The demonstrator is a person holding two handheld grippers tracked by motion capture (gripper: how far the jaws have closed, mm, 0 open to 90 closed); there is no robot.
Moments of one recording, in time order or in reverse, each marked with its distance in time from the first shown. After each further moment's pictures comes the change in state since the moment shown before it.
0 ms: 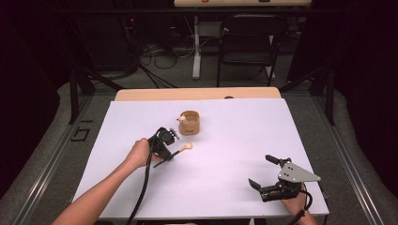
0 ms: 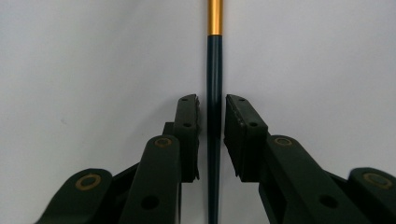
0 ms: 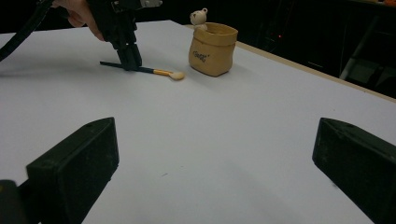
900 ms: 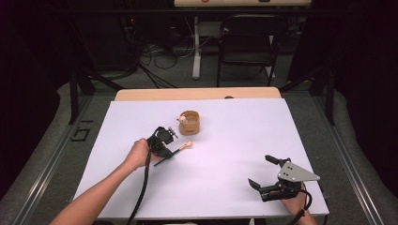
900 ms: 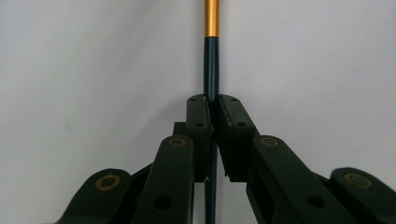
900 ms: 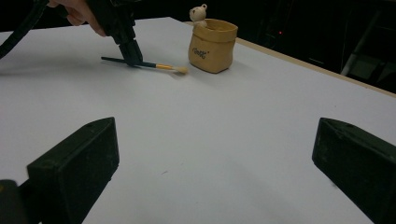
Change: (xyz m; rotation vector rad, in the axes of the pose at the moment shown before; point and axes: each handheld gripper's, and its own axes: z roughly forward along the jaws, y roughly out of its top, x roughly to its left) left arm 0.002 -0.004 -0.004 -0.074 -0.013 -0.018; right arm 0.000 -0.001 0.002 0.008 0.000 0.012
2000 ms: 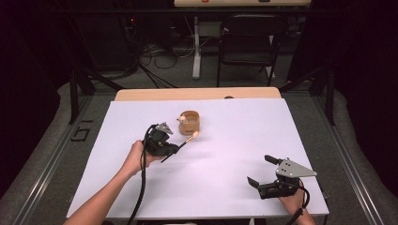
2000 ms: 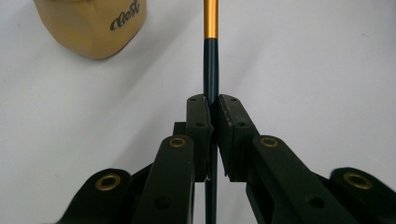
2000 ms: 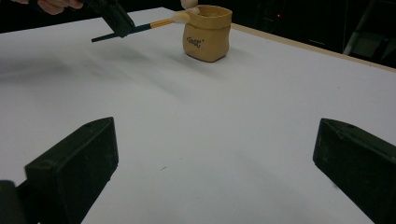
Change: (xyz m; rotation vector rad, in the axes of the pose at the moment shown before) left arm -0.015 -0.014 -0.033 -0.350 -0.087 0.009; right arm -0.003 -0.001 0.007 0.042 -0.013 0.063
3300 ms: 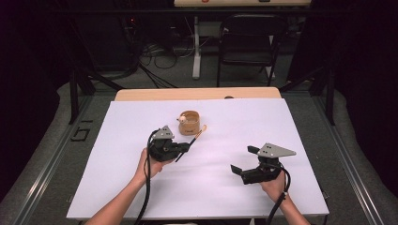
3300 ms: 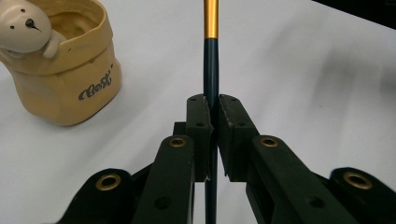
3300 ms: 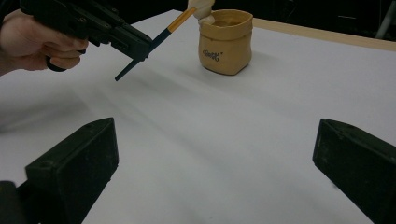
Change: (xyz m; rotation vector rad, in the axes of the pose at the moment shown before) left arm -0.021 -0.010 0.014 -0.309 -0.034 -0.013; right arm 0.004 0.037 0.051 0.050 0.075 0.121
